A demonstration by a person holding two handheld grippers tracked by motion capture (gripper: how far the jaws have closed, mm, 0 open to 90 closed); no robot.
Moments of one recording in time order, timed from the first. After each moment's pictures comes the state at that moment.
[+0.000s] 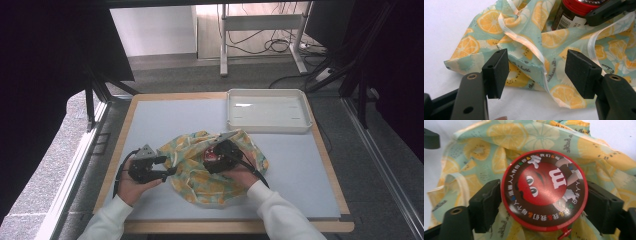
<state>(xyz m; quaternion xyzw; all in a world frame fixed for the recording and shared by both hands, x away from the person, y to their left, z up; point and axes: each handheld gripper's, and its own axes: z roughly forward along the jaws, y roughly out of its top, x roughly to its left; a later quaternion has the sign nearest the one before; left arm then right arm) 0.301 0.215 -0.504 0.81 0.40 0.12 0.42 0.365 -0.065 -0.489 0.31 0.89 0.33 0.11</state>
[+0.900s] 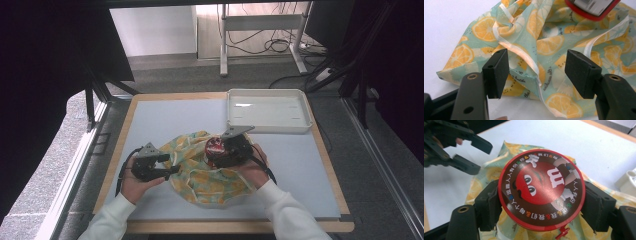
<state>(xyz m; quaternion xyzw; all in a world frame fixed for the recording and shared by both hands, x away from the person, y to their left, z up) 0.306 0.207 -0.501 0.81 0.39 0.12 0.42 0.352 -0.090 -0.440 0.27 0.86 0.42 0.12</state>
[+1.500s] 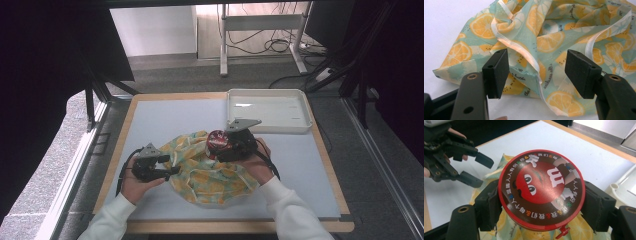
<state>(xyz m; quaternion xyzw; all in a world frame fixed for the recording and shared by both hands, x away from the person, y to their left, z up) 0.307 0.208 -0.505 0.81 0.39 0.11 0.42 0.355 -0.098 -0.417 0.27 0.84 0.44 0.13</state>
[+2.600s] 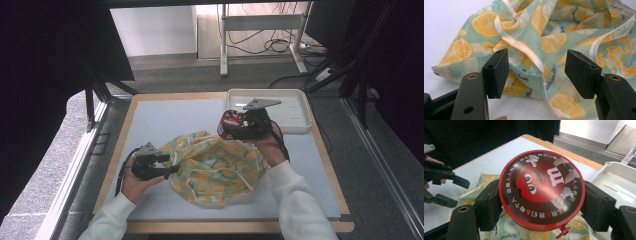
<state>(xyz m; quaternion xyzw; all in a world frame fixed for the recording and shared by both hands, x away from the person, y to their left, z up) 0.312 0.210 -0.508 0.80 0.40 0.10 0.43 0.401 -0.136 -0.395 0.31 0.81 0.47 0.15</state>
